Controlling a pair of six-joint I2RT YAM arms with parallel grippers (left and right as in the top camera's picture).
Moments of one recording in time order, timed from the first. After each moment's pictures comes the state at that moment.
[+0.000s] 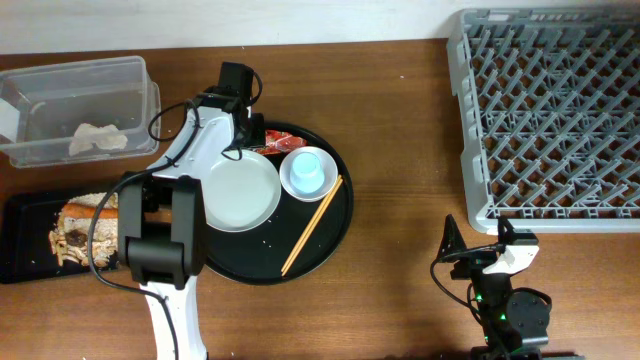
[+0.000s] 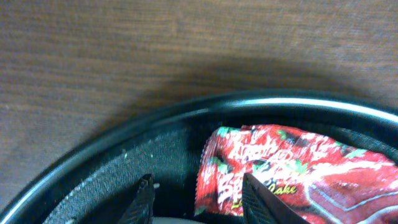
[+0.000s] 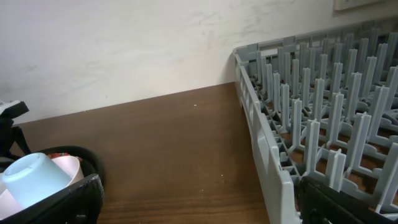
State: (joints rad) left arm -0.18 2.21 1.70 -0.71 -0.08 -0.22; right arm 0.04 0.01 0.01 -0.08 0.00 0.22
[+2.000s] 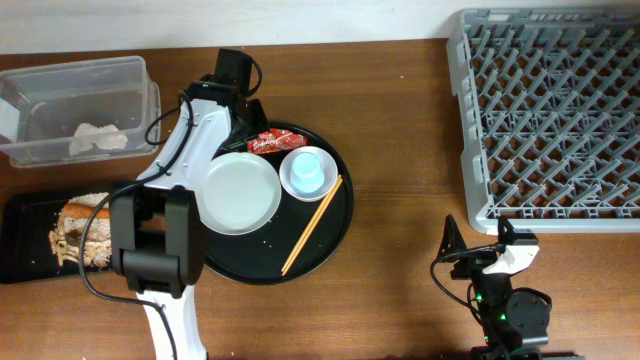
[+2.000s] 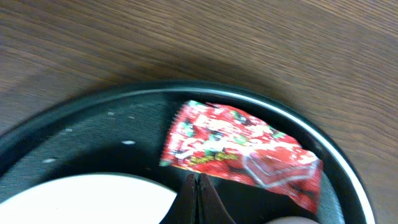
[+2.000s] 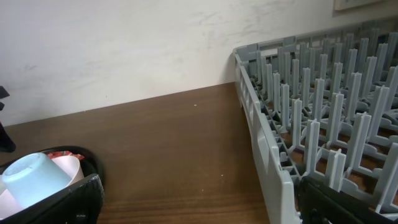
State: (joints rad) left arm -0.19 2.15 1.76 -0.83 -0.03 -0.50; right arm 0.04 0.01 0.01 -0.08 0.00 0.22
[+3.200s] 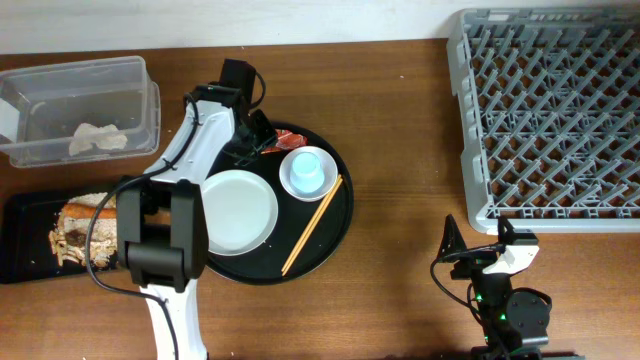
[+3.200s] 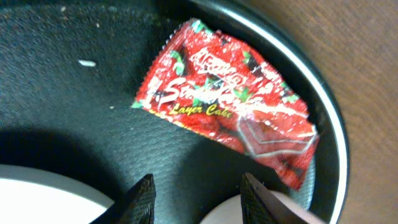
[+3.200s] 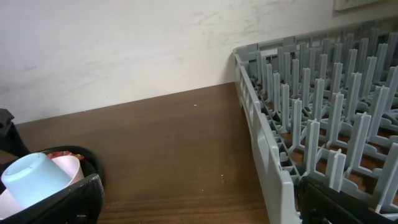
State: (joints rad) left arm -0.20 2.19 1.76 -0.91 0.15 -0.77; right arm 0.04 0.01 0.01 -0.08 0.00 0.22
